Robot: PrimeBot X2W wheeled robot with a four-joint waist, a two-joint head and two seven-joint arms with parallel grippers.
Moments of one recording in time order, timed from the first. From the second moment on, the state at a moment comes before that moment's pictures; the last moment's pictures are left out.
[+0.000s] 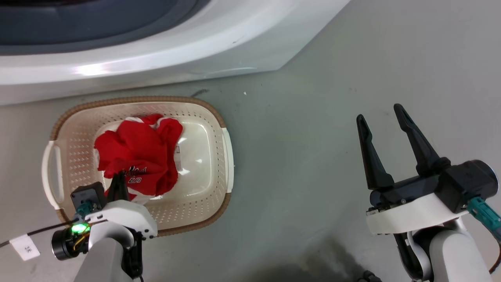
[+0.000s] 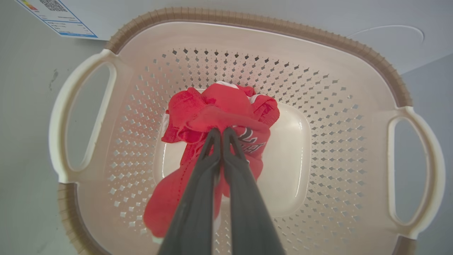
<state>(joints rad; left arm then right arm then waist) -0.34 0.16 -0.04 0.65 -0.35 0.11 -0.26 -0.16 -0.05 0.13 -0.17 0.08 0.13 -0.08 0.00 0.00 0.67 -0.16</state>
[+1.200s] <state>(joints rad) -0.29 0.10 0.05 0.88 -0.33 0.06 -0.26 -0.07 -0.05 0.12 -0.10 0.07 0.13 -0.09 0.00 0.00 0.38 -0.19</state>
